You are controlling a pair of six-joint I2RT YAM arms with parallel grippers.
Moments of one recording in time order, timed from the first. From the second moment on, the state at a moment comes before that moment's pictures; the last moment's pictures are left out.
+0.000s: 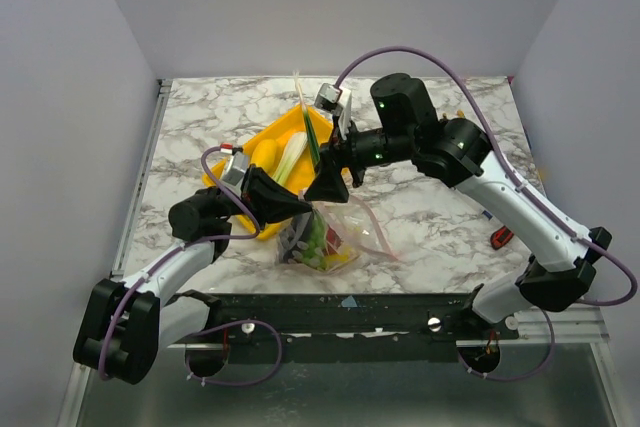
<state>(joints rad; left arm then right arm) -0.33 1.09 0.44 1.47 1.14 -0.98 0.89 1.49 1.84 -0.82 -0.50 0.09</state>
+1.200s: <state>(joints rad) -0.33 1.07 0.44 1.45 1.19 -0.97 0.82 1.58 1.70 -0.69 -0.85 0.13</state>
